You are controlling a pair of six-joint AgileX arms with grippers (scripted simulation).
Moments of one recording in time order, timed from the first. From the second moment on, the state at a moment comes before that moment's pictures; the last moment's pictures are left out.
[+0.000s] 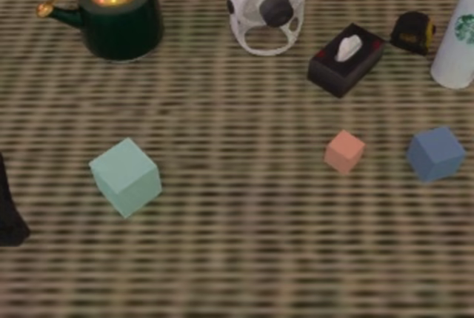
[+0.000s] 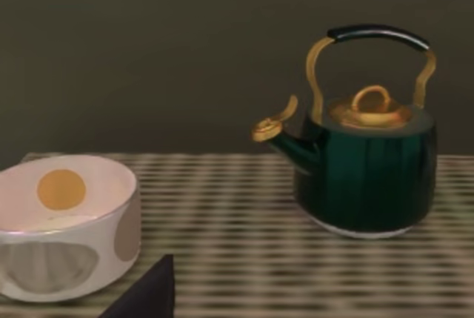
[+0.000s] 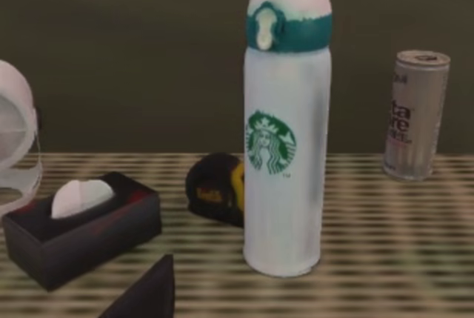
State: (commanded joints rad) left arm 0.00 0.00 0.00 0.00 0.00 0.00; right arm 0.00 0.00 0.00 0.00 0.00 0.00
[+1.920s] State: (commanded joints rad) left arm 0.00 0.00 0.00 0.00 0.00 0.00; right arm 0.44 2.21 1.87 -1.22 0.00 -0.38
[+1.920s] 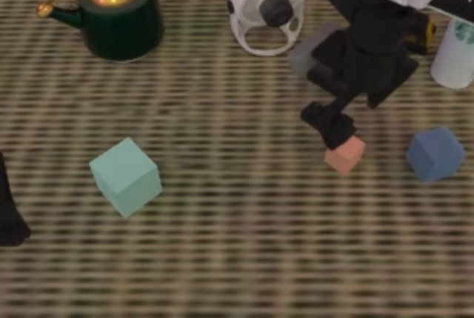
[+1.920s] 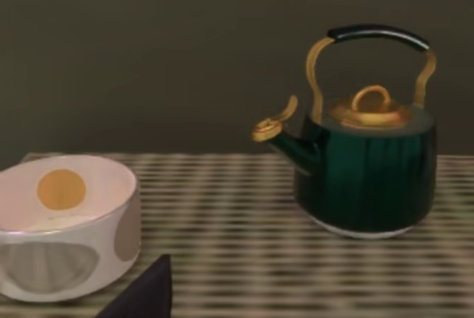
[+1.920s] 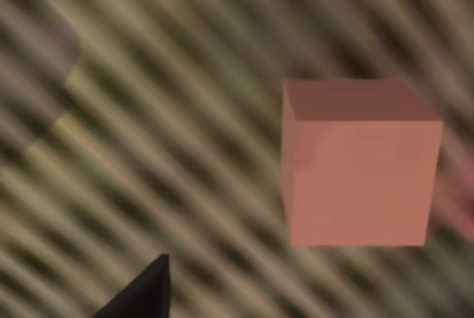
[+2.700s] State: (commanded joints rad) left arm 0.00 0.00 0.00 0.00 0.00 0.00; right arm 0.44 2.30 1.71 -0.98 0.00 -0.38
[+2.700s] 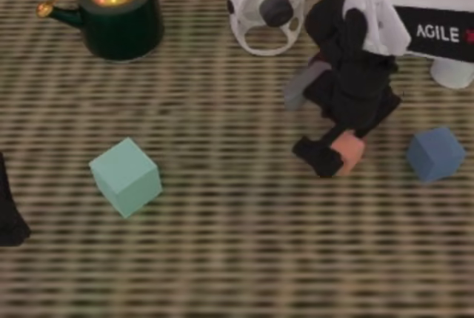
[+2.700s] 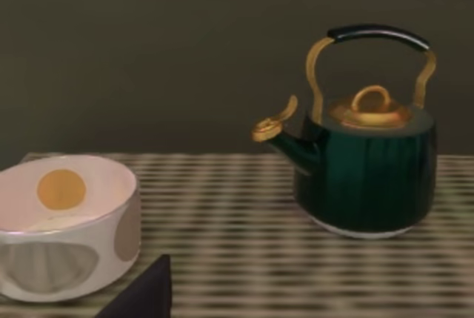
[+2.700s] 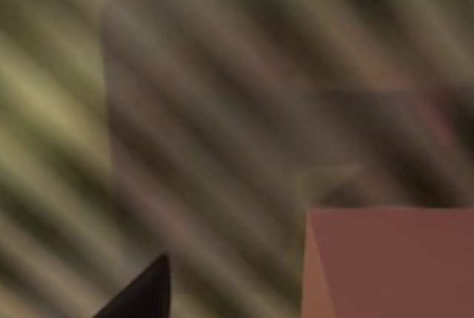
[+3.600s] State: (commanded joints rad) left arm 0.00 0.00 0.00 0.00 0.00 0.00; right arm 0.44 2.32 1.67 -0.92 0.00 -0.38
